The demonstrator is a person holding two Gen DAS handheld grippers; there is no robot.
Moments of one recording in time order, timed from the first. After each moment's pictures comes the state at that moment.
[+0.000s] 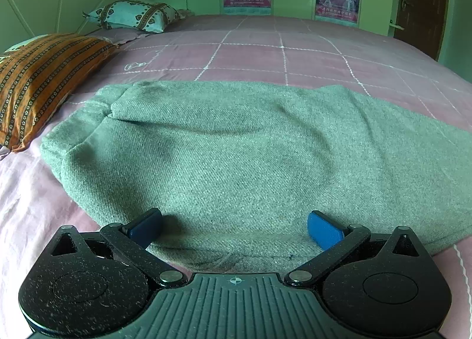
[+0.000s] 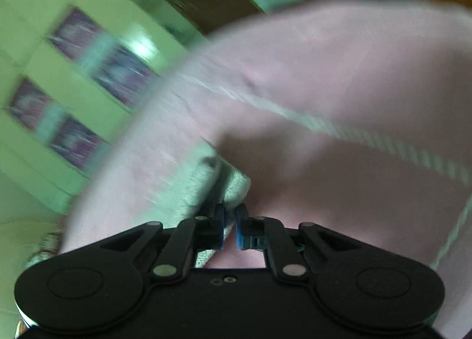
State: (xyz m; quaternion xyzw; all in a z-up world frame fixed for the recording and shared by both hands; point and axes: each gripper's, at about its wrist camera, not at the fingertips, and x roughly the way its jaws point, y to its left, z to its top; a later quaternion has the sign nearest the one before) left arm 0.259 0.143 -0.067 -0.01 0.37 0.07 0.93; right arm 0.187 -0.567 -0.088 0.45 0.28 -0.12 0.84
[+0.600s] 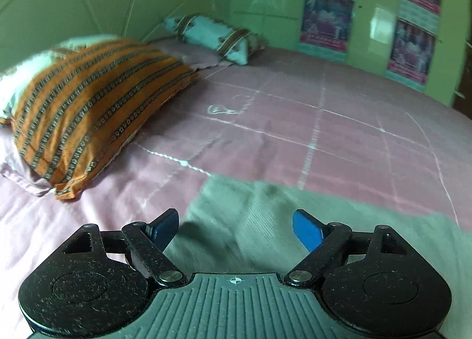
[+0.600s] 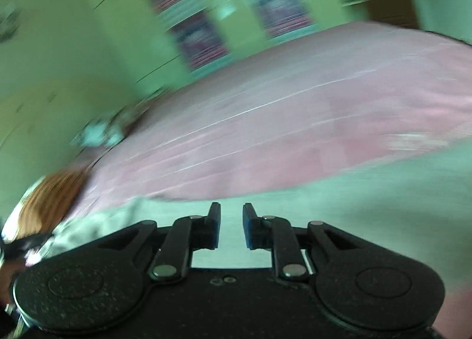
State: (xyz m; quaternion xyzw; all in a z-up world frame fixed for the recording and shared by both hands) left arm 0.358 0.283 -0.036 -0.10 0.32 0.19 0.92; right arm 0.289 -0.276 0.014 0.17 0.31 0.18 0.92
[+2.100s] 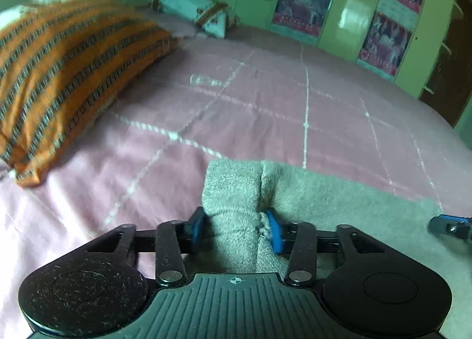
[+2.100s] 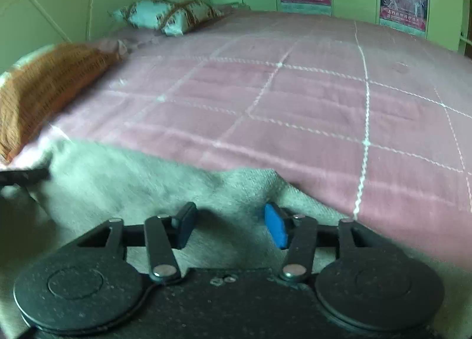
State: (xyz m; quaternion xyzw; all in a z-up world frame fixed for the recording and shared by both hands) left arm 0.352 0.325 -0.063 -0.13 0.34 0.09 0.93; right arm 0.390 -0.029 -0.013 0.00 0.37 0.25 0.90
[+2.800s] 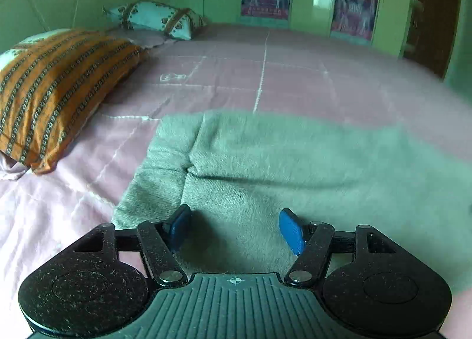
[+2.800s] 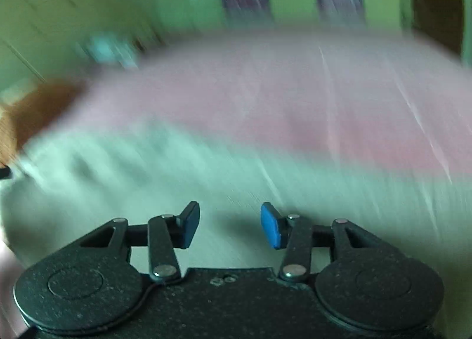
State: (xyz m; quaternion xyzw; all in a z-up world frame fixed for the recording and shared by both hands) left arm 0.291 0.242 -0.061 -0.01 0.35 0.08 0.93; right arm 0.302 -0.187 -0.023 0.03 0.39 0.17 0.91
